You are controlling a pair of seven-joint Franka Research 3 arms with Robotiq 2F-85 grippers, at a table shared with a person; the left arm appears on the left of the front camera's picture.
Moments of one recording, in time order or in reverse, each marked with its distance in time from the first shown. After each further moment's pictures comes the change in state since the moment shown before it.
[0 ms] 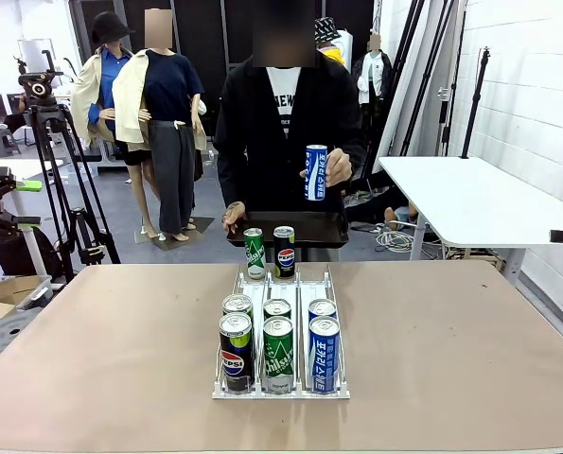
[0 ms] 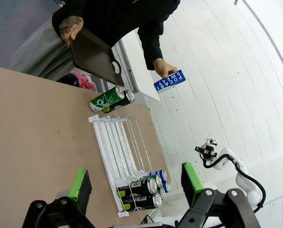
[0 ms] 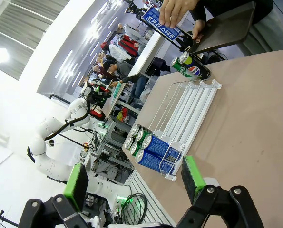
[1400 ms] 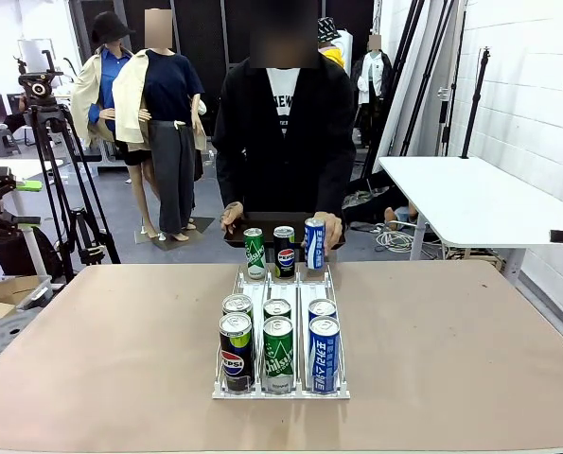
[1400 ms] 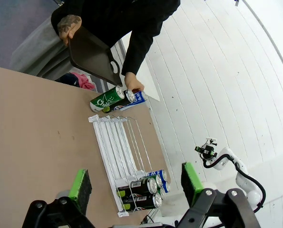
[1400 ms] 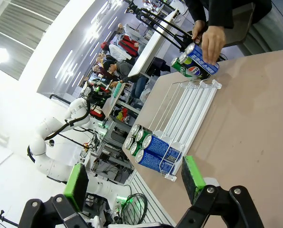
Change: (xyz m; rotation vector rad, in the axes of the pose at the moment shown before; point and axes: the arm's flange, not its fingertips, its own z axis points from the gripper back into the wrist) left arm 0.000 0.000 0.000 0.000 0.000 0.000; right arm 0.000 0.000 0.000 0.000 0.000 0.000
